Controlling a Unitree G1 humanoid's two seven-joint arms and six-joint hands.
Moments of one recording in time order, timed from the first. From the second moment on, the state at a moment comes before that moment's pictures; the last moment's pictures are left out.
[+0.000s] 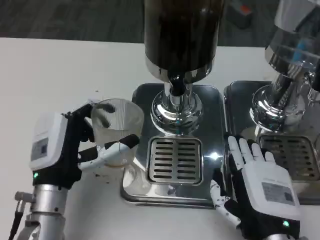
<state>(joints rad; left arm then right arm) -0.21 0.38 -0.18 0.73 0.63 -0.65 0.67 0.30 -0.17 0.44 -0.20 -1.08 0.32 -0.24</state>
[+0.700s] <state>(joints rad) -0.44 0.27 -0.40 1.05 0.77 -0.66 0.86 0.32 -0.13 0.43 -0.21 -1.08 0.35 -0.26</state>
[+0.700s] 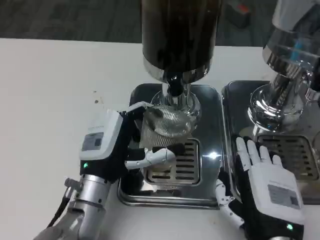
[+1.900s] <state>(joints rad) -0.41 0.29 -0.50 1.13 0.79 -0.68 1.06 0.32 -0.13 0.43 -0.21 -1.08 0.35 -0.27</state>
